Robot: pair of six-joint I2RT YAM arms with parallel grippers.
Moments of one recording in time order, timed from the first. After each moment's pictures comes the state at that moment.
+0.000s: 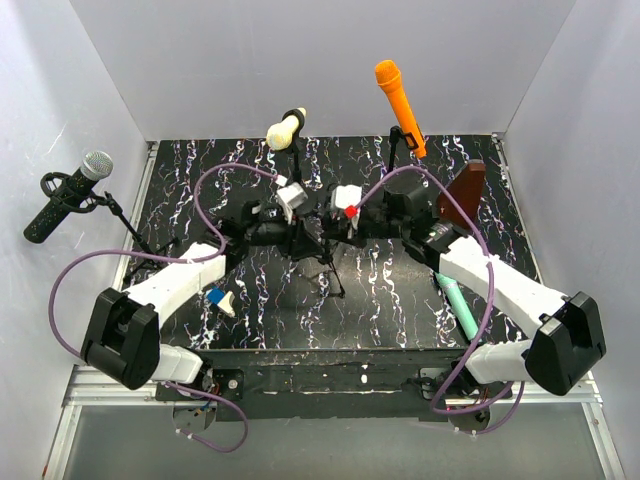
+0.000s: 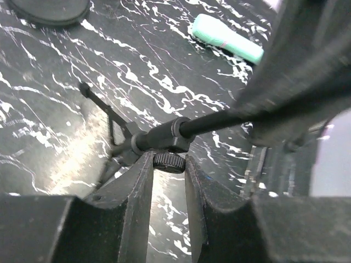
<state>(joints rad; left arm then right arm) -0.51 1.37 0.87 0.04 0.71 -0.01 0.66 1.31 1.05 -0.10 -0.70 -0.43</state>
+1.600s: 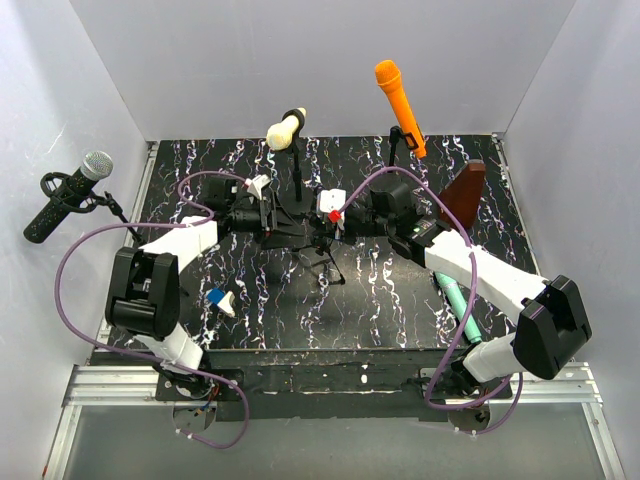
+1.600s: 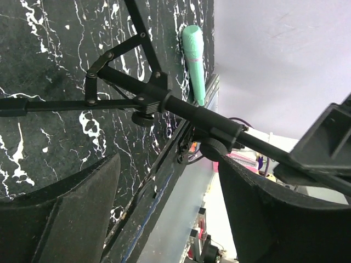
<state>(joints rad) -0.20 1.63 1.00 -0.16 1.04 -0.62 0.73 1.41 1.09 -0.06 -0.64 -0.57</state>
